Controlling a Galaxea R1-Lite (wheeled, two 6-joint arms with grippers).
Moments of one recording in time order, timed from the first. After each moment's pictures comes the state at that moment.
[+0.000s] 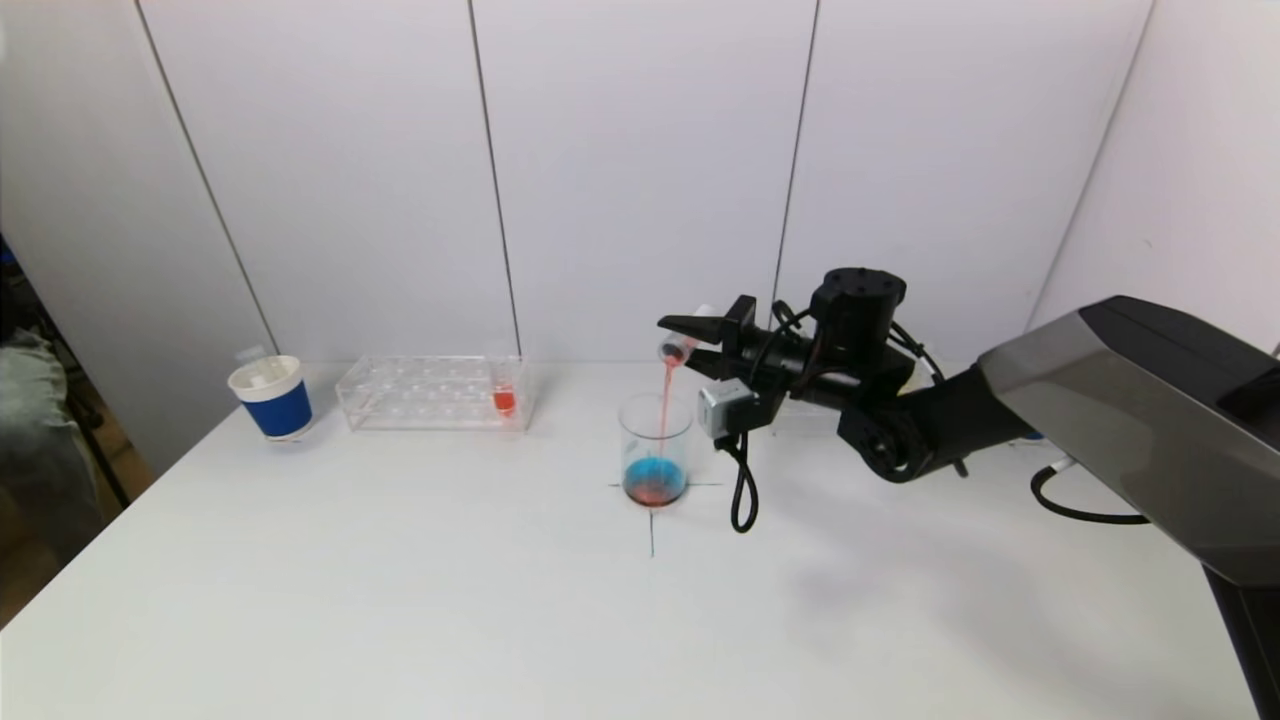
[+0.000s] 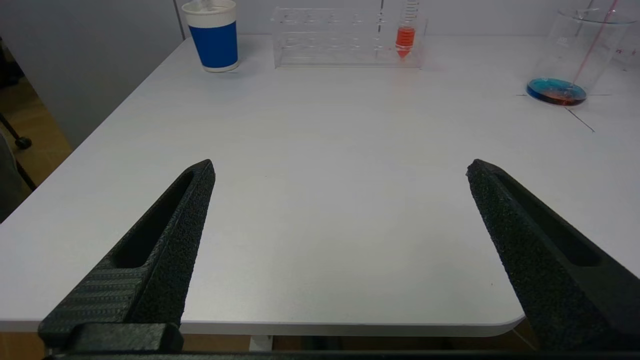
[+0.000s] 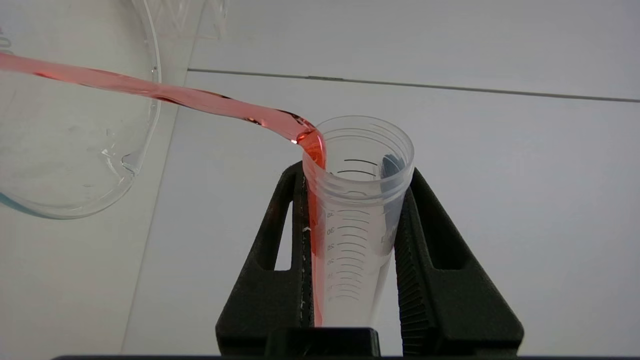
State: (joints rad) left arm 0.00 0.00 0.00 0.00 0.00 -0.02; right arm 0.40 2.35 -1.38 -0.97 0.66 -1.61
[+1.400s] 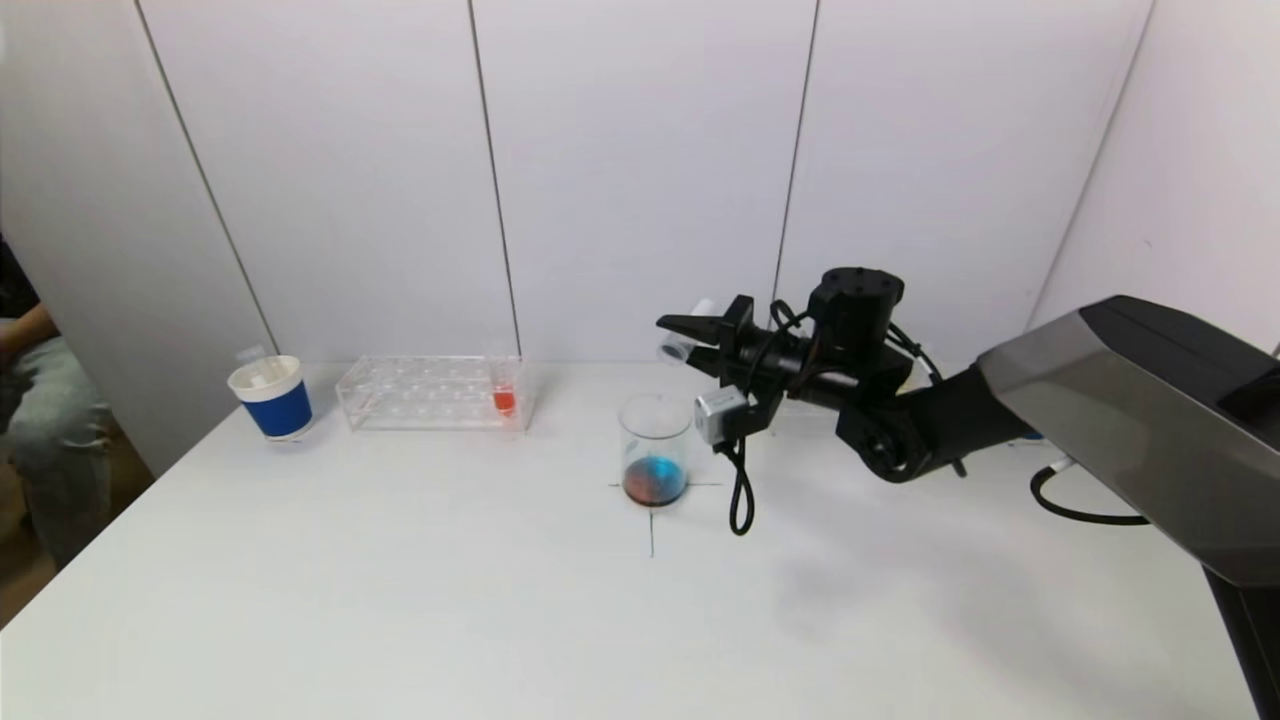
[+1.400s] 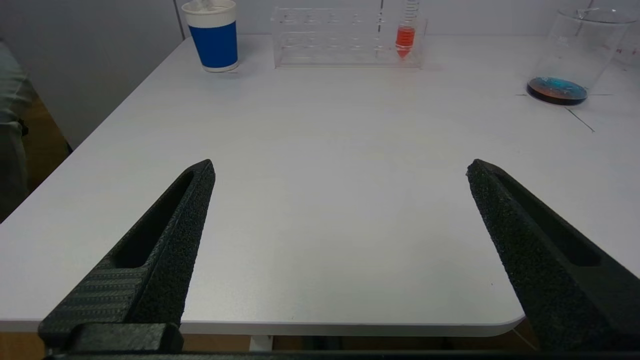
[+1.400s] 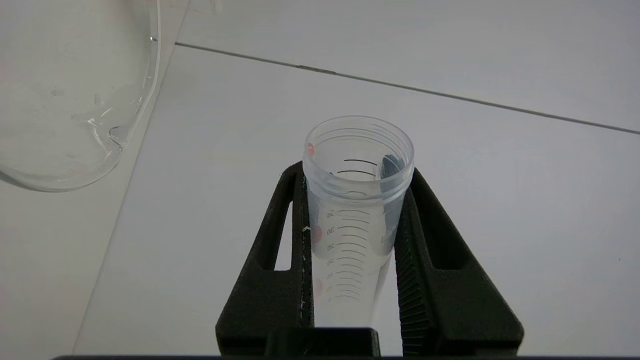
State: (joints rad) left arm 0.00 0.00 0.00 0.00 0.00 -0.02; right arm 0.41 2.35 -1.38 -0.97 0.63 -1.73
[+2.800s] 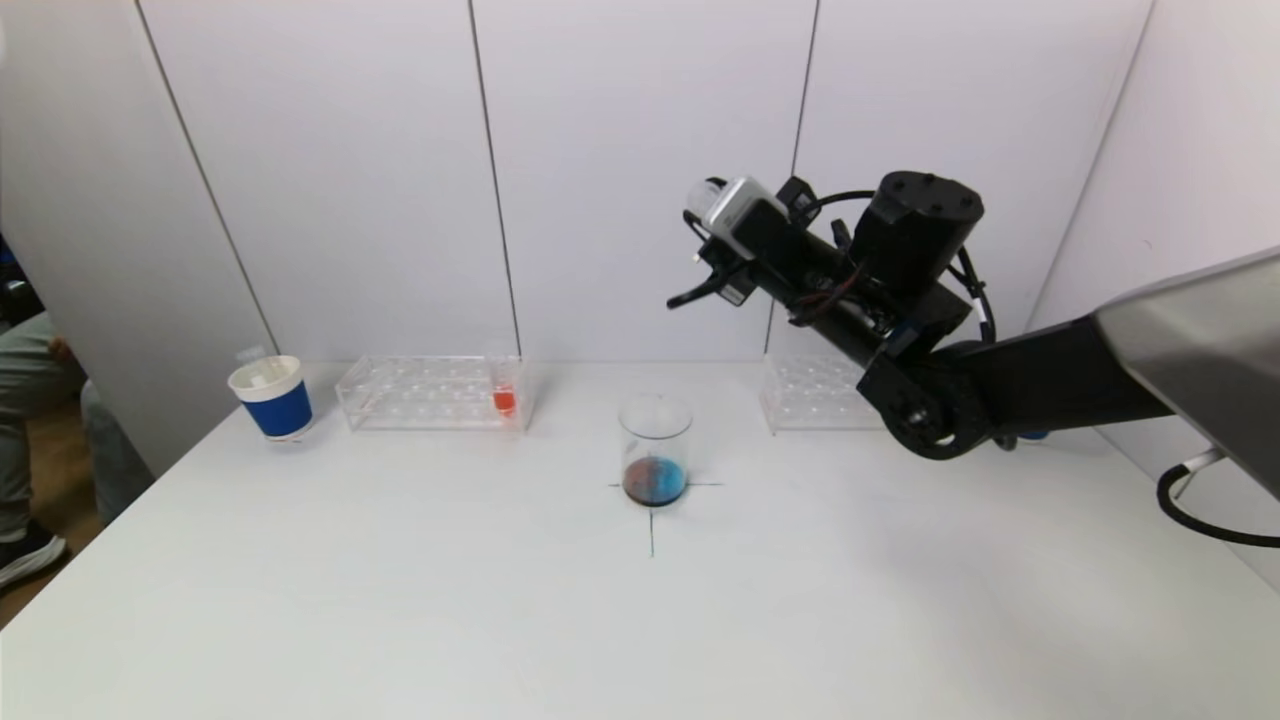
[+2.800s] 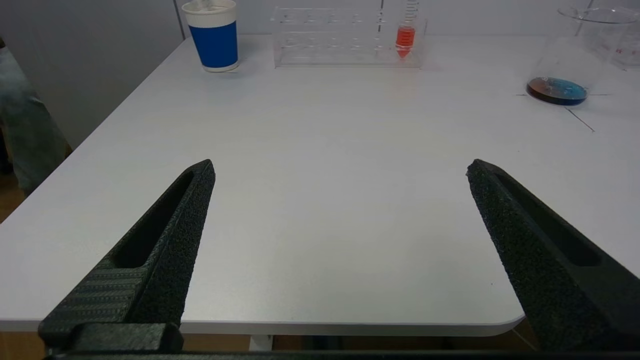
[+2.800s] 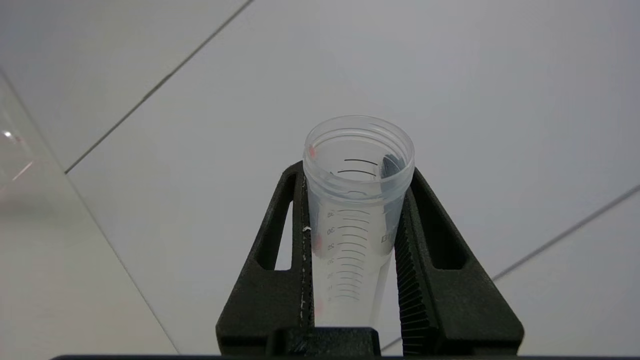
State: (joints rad) left arm 0.00 0.00 0.00 0.00 0.00 -0.02; right arm 0.49 2.15 -1.36 -1.08 0.14 -0.85
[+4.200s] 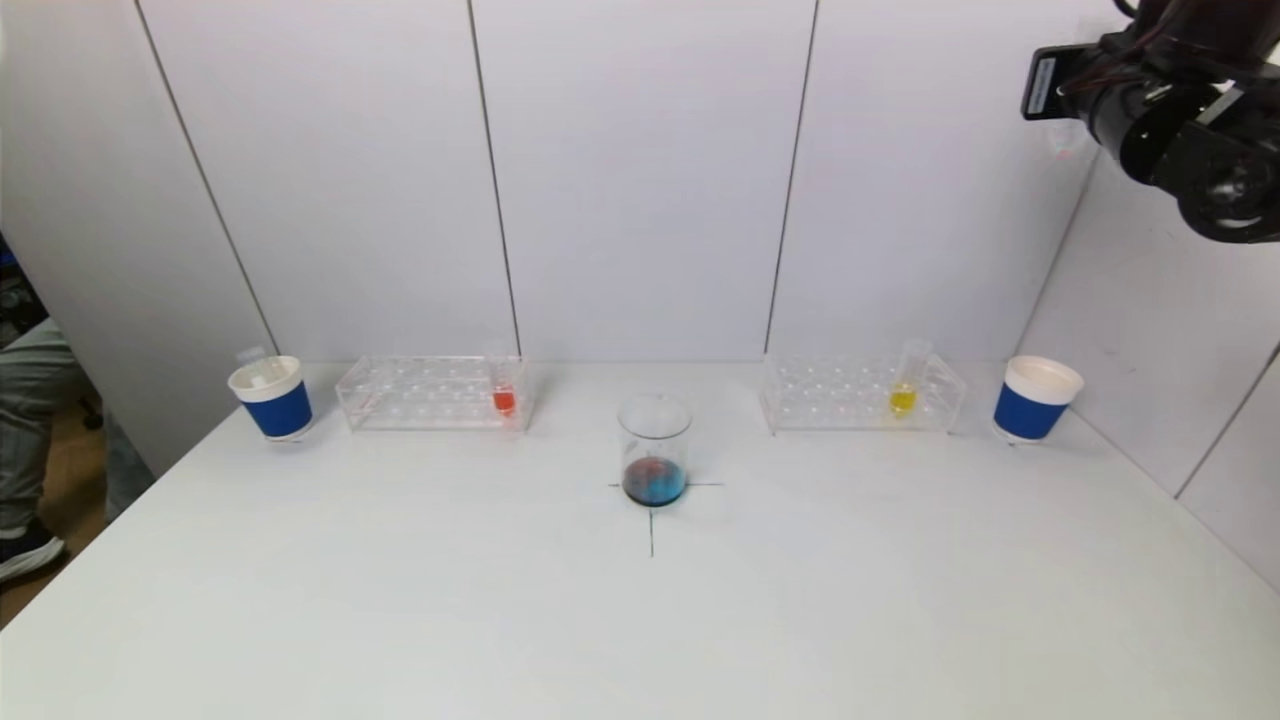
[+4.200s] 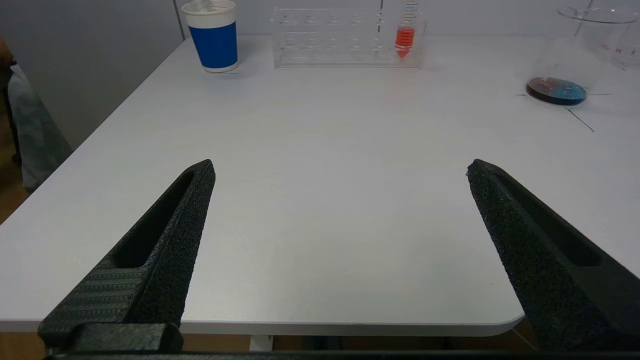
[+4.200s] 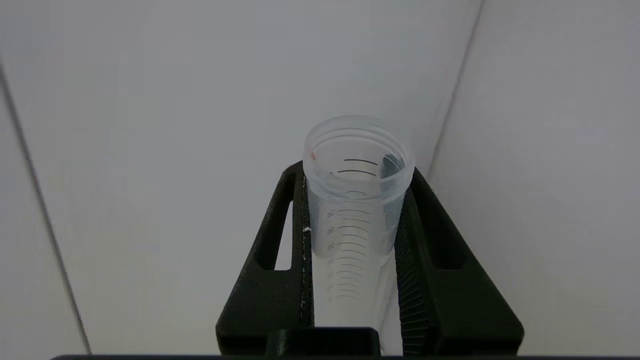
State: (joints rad) left arm 0.00 0.00 0.00 0.00 0.00 -0.02; right arm 0.09 1.96 -1.74 -0.45 -0.44 -0.21
